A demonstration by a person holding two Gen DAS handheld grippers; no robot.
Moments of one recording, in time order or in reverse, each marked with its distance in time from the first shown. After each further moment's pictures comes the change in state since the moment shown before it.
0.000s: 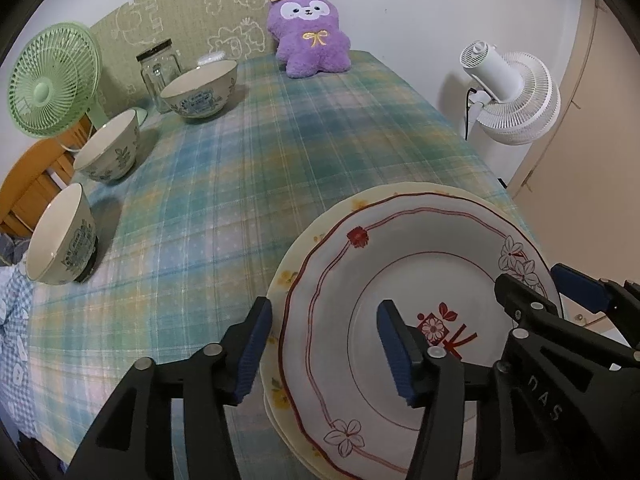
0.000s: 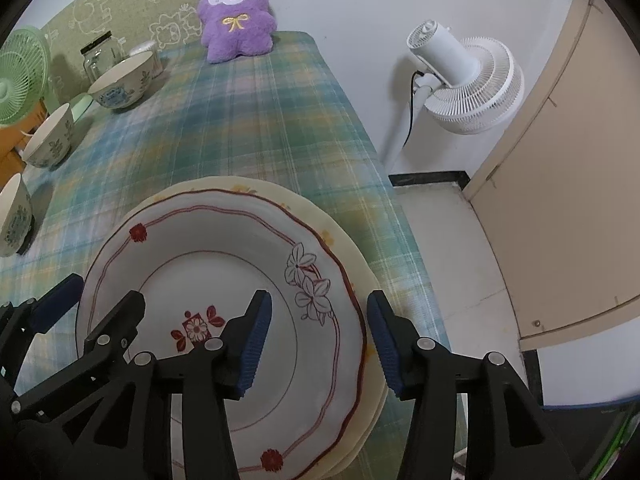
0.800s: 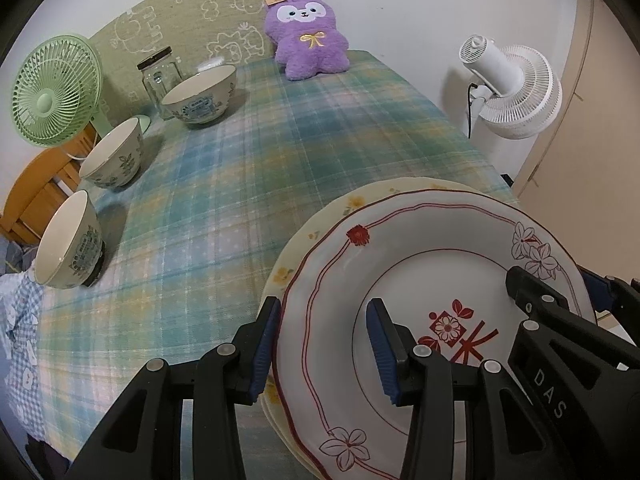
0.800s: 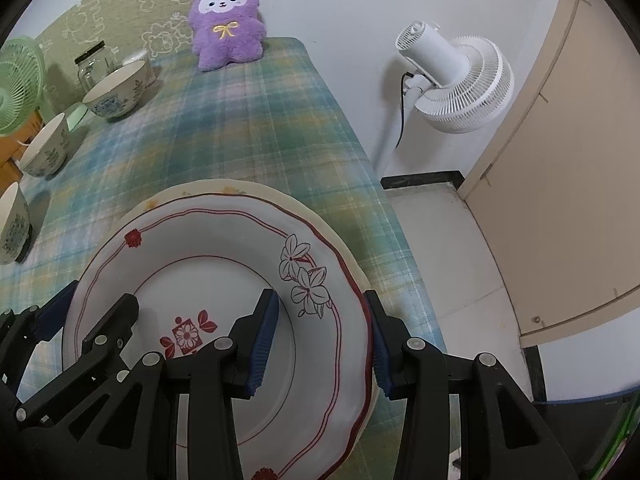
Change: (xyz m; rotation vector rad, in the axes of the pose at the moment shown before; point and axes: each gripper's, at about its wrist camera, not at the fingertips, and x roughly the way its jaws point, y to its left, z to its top) left arm -0.002 -0.012 -0.001 0.029 -0.014 0.055; right arm -0.003 -0.004 -0.004 0.020 -0.031 -0.015
